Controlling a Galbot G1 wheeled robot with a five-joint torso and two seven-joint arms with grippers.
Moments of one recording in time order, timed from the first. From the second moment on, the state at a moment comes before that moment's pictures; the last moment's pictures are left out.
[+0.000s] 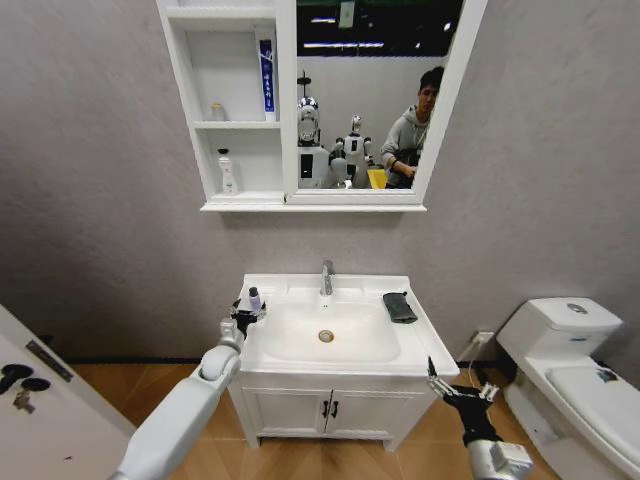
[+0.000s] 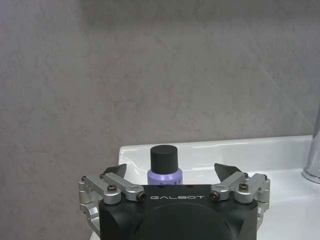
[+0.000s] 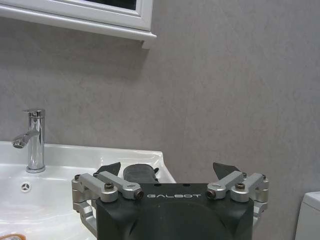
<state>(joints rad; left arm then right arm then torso) 0.81 -1.13 -0.04 -1.39 -0.51 0.02 -0.27 -1.90 1.27 0.72 2.13 0.25 0.20 0.23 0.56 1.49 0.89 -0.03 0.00</state>
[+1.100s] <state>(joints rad) 0.72 -1.17 0.01 -1.24 -0.52 0.06 -0.31 -1.90 1.28 0.74 2.12 0.28 0.21 0.24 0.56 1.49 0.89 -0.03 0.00</state>
